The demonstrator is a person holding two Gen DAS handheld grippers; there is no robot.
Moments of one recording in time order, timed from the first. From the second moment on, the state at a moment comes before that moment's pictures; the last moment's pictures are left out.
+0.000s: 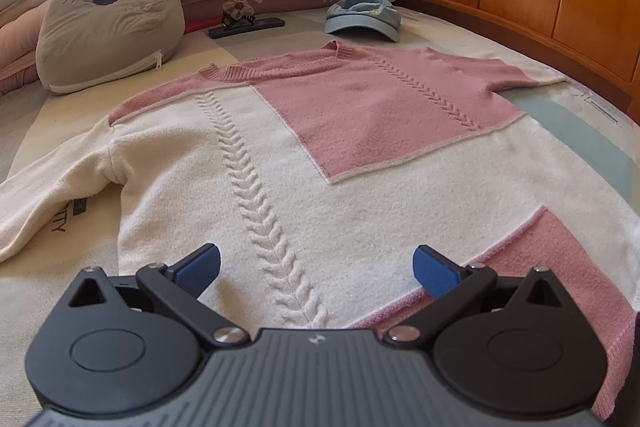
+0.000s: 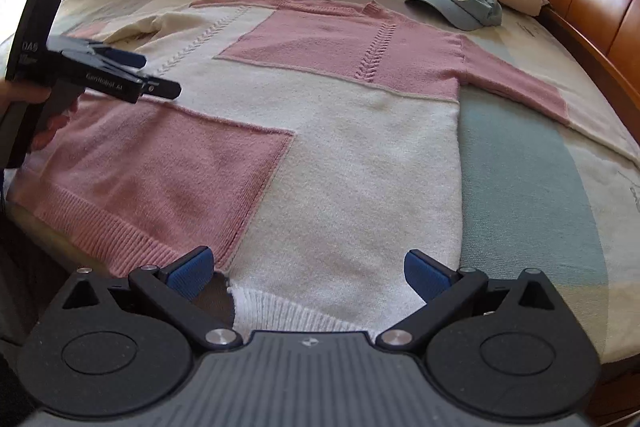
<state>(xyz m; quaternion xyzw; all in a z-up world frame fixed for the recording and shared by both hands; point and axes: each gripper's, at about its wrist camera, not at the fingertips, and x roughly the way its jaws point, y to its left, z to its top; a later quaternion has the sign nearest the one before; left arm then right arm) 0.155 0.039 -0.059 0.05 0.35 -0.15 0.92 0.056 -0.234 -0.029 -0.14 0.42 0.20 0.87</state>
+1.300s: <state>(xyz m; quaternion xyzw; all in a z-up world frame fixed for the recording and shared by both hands) 0.157 0.039 -0.065 0.06 0.36 -0.14 0.92 0.113 -0.256 -0.027 -0.02 0.40 0.16 0.90</state>
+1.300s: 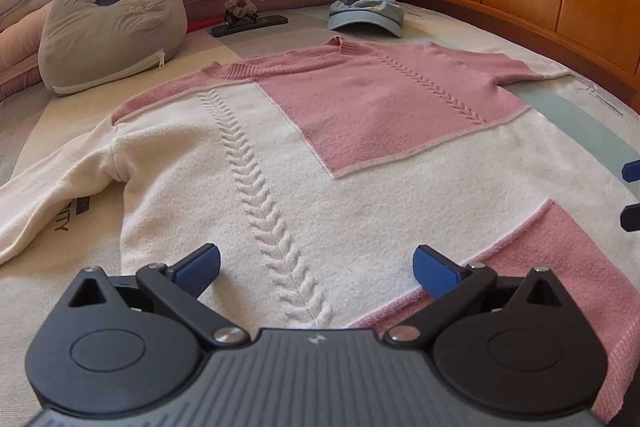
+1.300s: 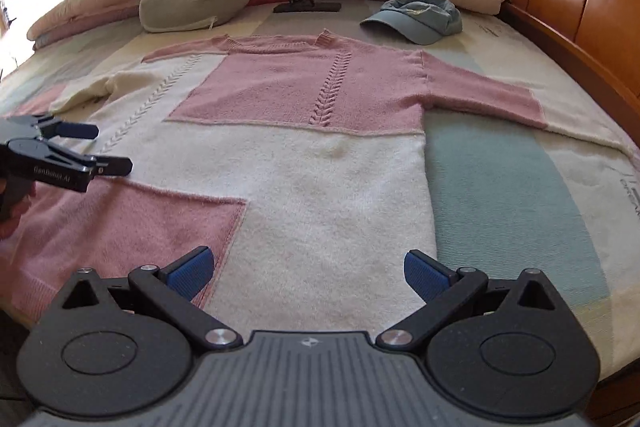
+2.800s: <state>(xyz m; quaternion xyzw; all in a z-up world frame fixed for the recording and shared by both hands) 0.169 0.065 -0.072 0.02 0.36 -0.09 0.93 0.393 -0.340 -0.041 0.02 0.40 -0.02 0.91</state>
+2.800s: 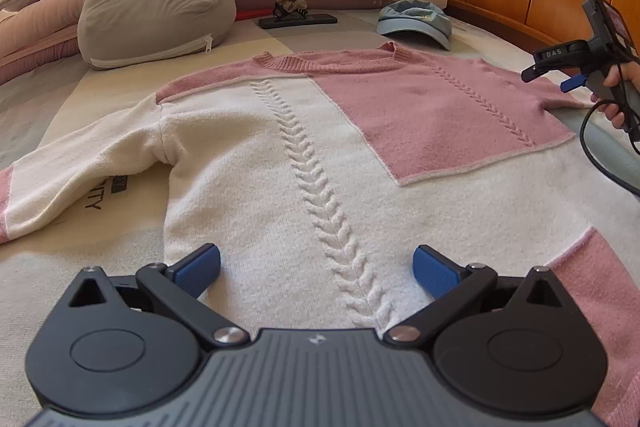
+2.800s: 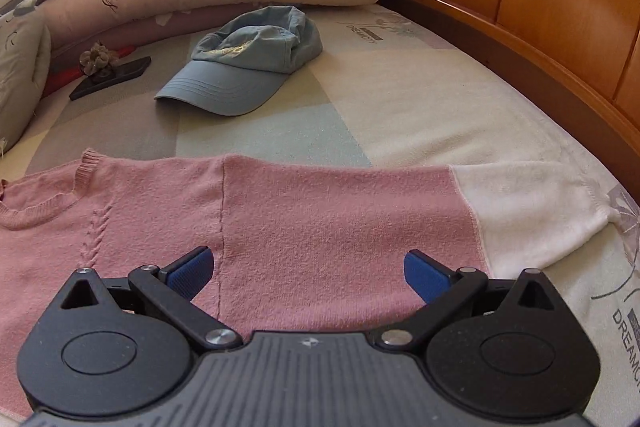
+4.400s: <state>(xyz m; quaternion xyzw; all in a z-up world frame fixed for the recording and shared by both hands) 0.166 0.114 -0.055 -0.08 0.32 -0.14 0.93 0.413 -0.010 -0.018 -0.12 0.43 0.37 0.81</state>
